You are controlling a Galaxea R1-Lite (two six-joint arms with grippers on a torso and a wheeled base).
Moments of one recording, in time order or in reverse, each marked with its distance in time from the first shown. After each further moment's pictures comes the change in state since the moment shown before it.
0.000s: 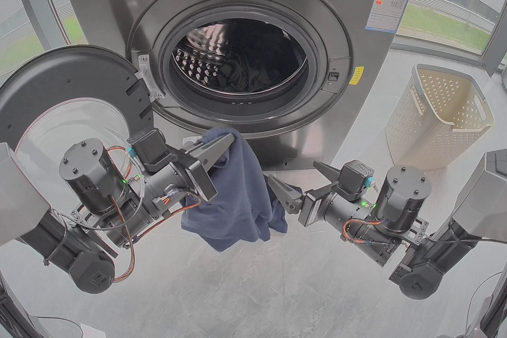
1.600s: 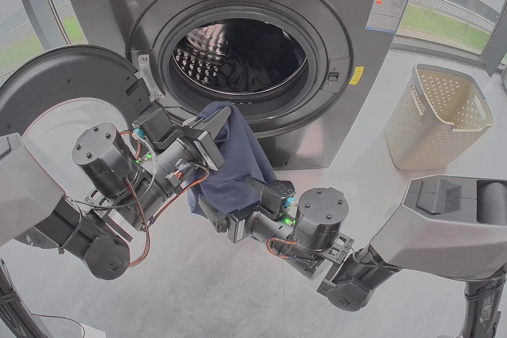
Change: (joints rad) left arm -0.003 0.060 -0.138 -0.001 0.148 0.003; right arm 0.144 0.277 -0.321 0.019 0.019 -0.020
